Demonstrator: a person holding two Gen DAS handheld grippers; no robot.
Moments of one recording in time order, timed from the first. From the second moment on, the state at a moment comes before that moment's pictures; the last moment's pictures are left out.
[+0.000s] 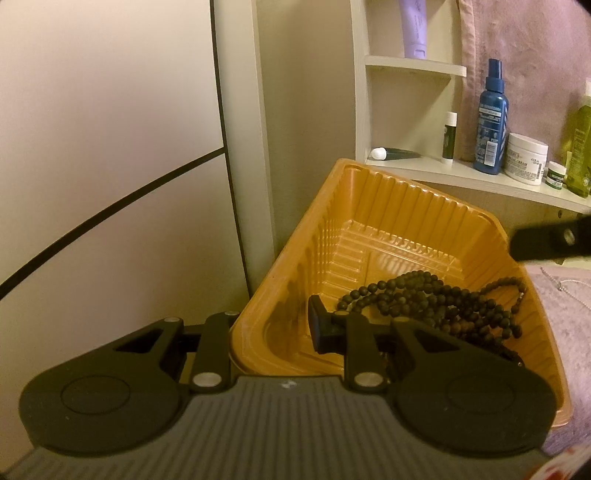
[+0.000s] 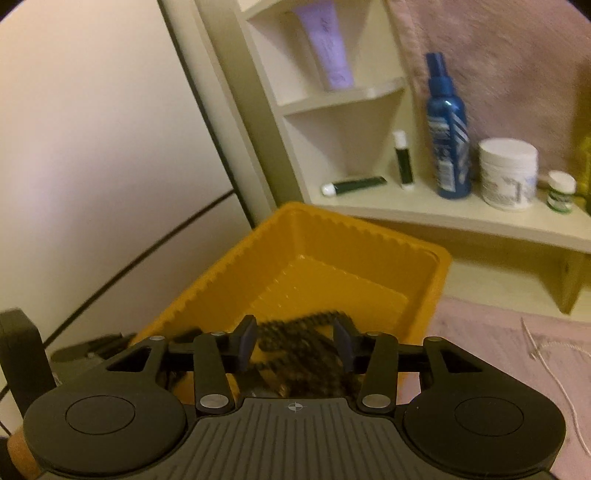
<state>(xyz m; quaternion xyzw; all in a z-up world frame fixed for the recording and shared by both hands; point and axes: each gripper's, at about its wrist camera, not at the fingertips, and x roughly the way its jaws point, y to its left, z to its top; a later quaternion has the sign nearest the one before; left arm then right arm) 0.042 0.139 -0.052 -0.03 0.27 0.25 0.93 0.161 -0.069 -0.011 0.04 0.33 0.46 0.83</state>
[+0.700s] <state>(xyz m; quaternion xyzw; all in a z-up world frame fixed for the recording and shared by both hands) 0.041 0.137 -0.051 -0.02 0.28 0.25 0.93 0.186 -0.211 -0.064 0.02 0.38 0.26 0.89</state>
